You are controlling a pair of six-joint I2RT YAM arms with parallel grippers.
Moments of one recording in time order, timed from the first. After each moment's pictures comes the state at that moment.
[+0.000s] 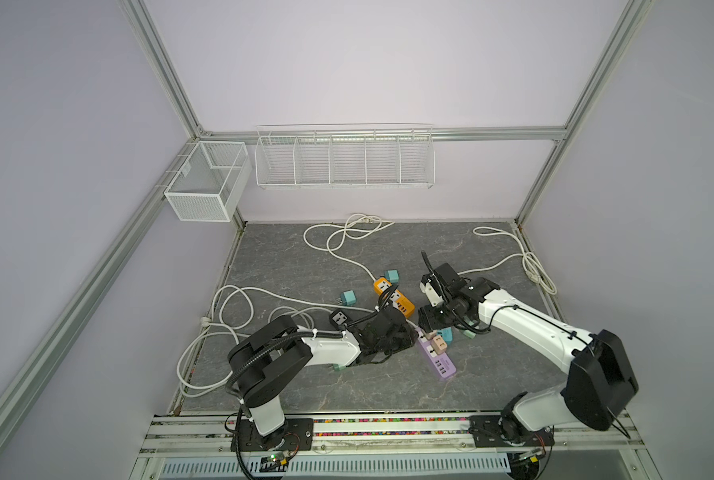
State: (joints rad) left arm -1.06 1.74 0.79 0.28 0.08 -1.20; right arm 0.62 1.49 1.09 -0.86 -0.06 0.29
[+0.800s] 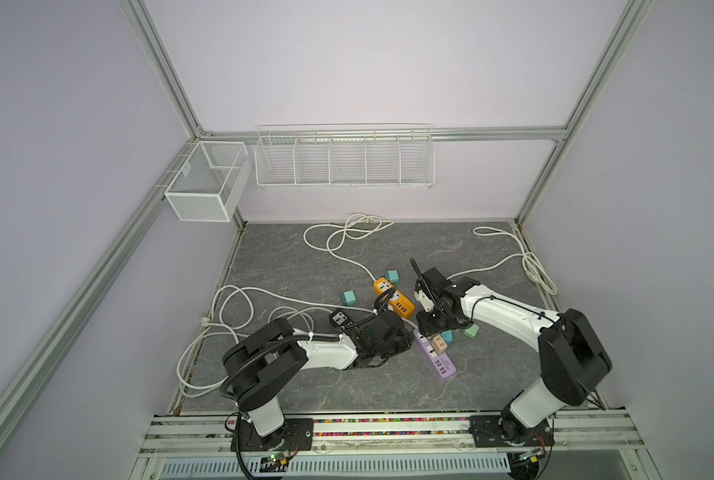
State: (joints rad) left arm -1.06 1.71 0.76 0.25 0.04 -1.23; right arm 0.63 1.63 1.08 -0.84 -0.06 0.27
